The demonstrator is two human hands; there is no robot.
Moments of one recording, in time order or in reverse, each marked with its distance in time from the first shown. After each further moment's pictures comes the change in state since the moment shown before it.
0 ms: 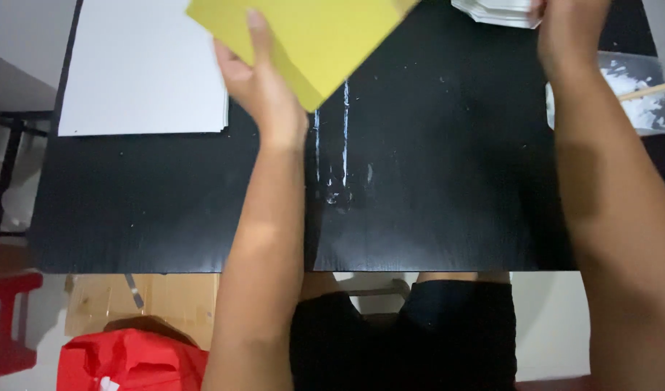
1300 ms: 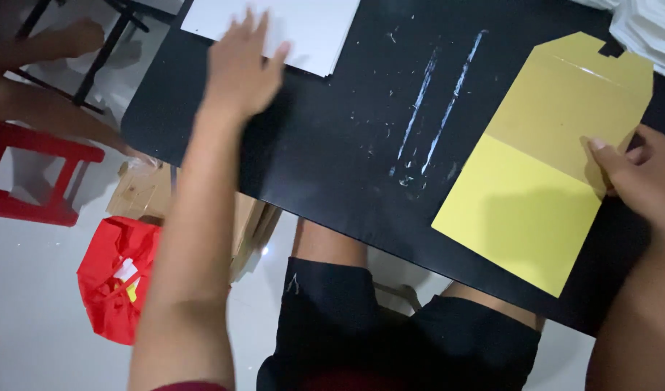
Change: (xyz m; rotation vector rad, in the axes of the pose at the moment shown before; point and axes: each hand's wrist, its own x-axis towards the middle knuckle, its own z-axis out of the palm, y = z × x) left_hand 0.077 0.157 -0.142 1.949 -0.698 -0.074; right_hand -0.099 -0.010 0.005 -0.596 -0.331 0.345
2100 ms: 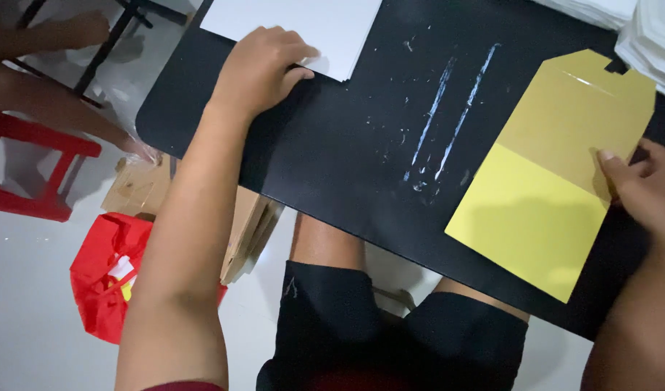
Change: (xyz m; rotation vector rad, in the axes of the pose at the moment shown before) left_hand 0.004 -0.034 -0.003 0.111 0.278 0.733; right_hand 0.009 0.016 0.004 0.065 0.030 0.002
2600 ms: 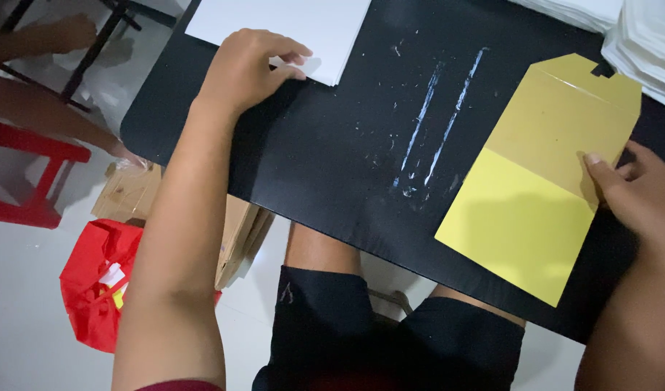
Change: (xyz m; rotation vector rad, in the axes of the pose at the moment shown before) left_hand 0.015 0.005 -0.008 -0.291 0.005 -0.139; right_hand -0.017 -0.040 -0.010 -0.143 0.018 0.056
